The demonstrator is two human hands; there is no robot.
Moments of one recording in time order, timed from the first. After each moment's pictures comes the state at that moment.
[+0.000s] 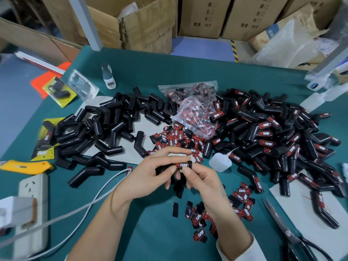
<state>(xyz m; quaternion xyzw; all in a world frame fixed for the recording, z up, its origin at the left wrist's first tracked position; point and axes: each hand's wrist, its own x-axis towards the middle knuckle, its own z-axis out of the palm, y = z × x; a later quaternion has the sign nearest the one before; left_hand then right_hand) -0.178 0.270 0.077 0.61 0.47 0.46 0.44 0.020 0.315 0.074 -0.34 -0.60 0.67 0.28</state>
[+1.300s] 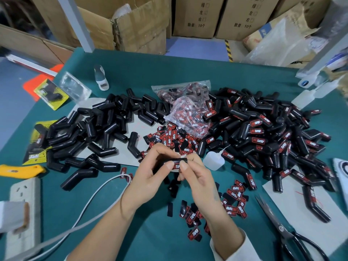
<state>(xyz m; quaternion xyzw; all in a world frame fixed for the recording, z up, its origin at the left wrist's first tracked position) -0.151 0.269 0.067 0.53 0.49 0.58 0.39 0.013 0.310 0.085 -0.37 -0.62 0.60 0.34</state>
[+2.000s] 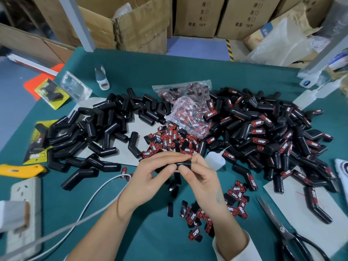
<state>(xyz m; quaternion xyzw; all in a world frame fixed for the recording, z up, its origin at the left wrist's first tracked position) -0.156 0.267 0.076 0.60 0.48 0.53 0.36 0.020 0.313 0.084 -0.34 -0.64 0.58 0.38</state>
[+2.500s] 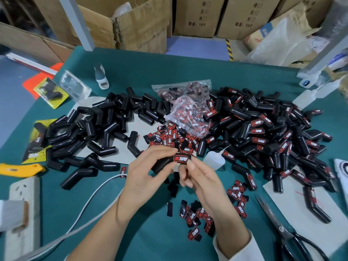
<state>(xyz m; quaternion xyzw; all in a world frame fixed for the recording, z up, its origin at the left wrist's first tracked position) -0.150 0.263 0.072 0.60 0.56 0.56 0.16 0.025 0.318 0.081 -0.29 -0.52 0.74 0.31</state>
